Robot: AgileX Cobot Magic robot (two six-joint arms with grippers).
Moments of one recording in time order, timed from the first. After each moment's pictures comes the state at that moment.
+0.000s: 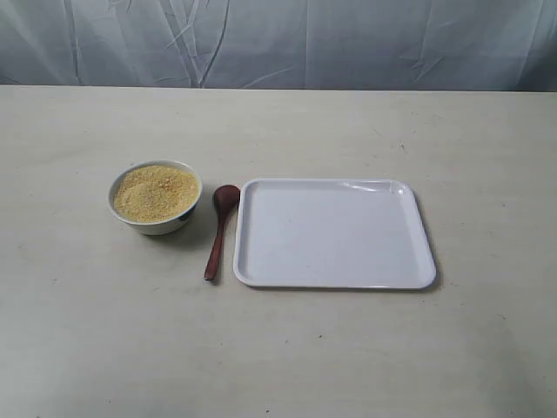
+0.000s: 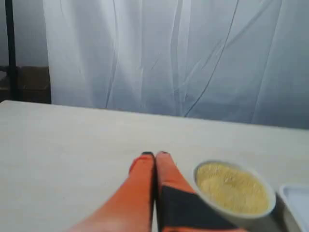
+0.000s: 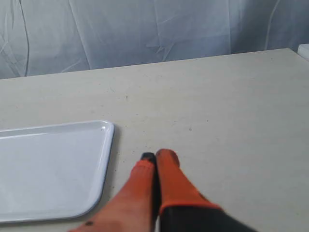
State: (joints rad) left arm -0.03 0.00 -0.01 -0.07 0.12 -0.04; right arm 0.03 0.01 0.00 -0.01 0.33 0.06
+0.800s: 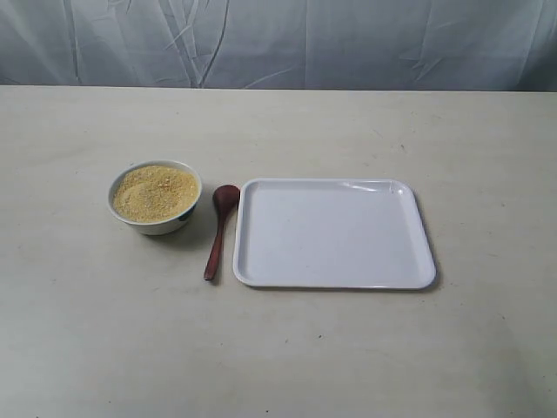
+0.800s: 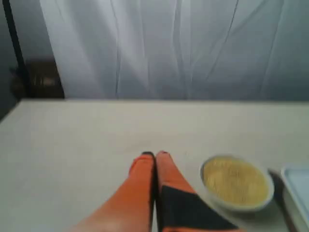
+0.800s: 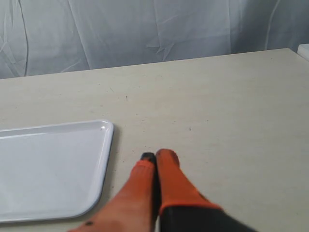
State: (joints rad) left arm -0.03 0.39 -0.57 -0.01 0.52 -0.01; right arm 0.03 0.01 0.00 -0.01 0.33 0.06
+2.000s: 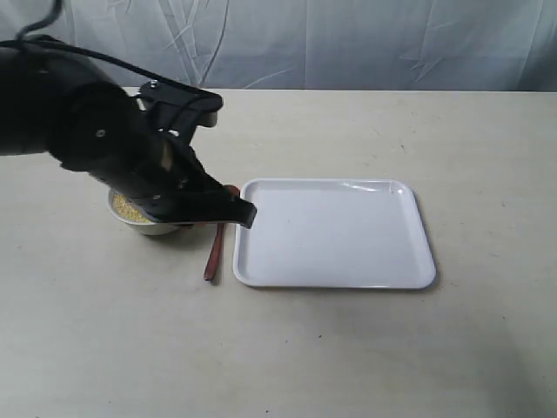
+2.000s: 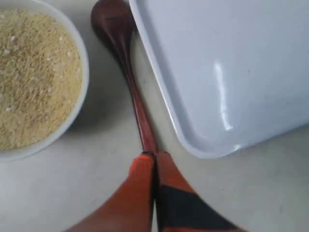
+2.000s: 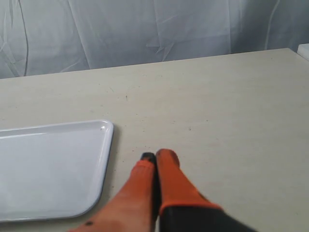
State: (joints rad) left arm -0.73 1.61 -1.03 0.15 0.64 -0.45; right arm 0.03 0.01 0.00 -0.01 0.33 0.06
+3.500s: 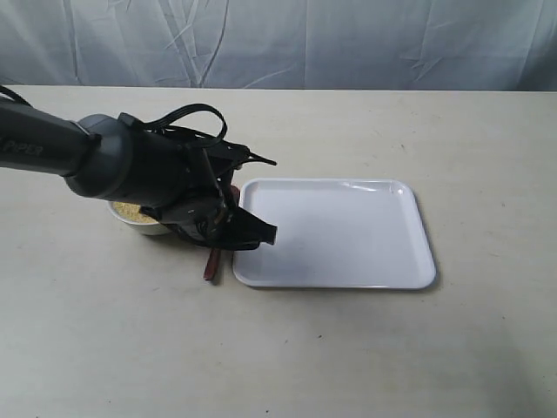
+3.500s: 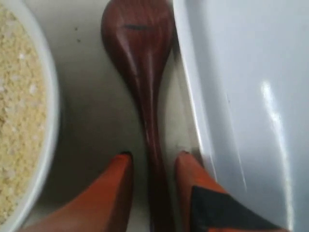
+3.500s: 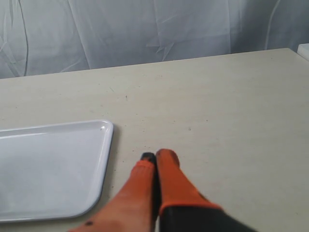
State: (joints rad) left arm -0.73 2.00 -1.09 0.59 0.44 -1.01; right arm 0.03 0.01 0.00 -0.01 0.33 0.06
